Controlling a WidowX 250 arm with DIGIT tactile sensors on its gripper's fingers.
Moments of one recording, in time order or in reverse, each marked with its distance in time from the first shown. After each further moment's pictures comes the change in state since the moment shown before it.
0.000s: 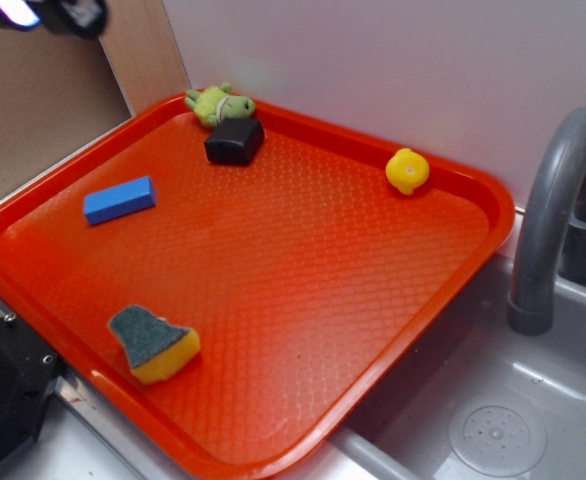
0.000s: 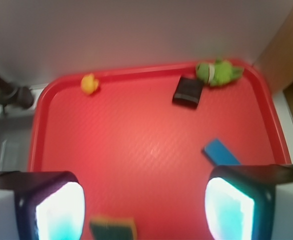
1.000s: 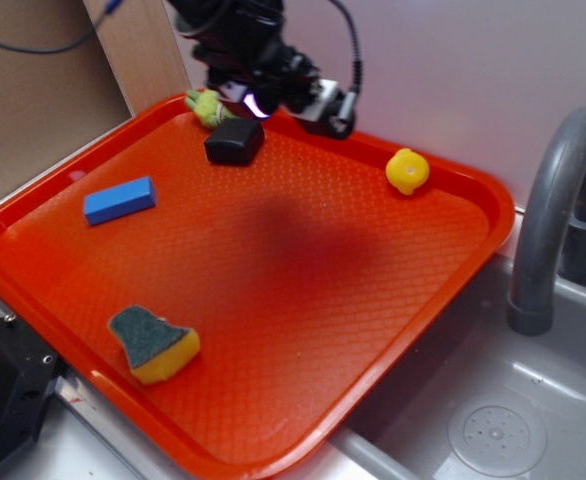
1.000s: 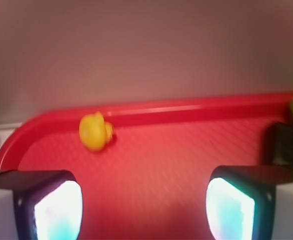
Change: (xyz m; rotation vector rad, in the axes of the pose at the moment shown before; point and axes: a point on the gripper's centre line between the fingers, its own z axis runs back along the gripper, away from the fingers) arm 0.061 -0.047 -0.148 0.010 -0.109 -0.005
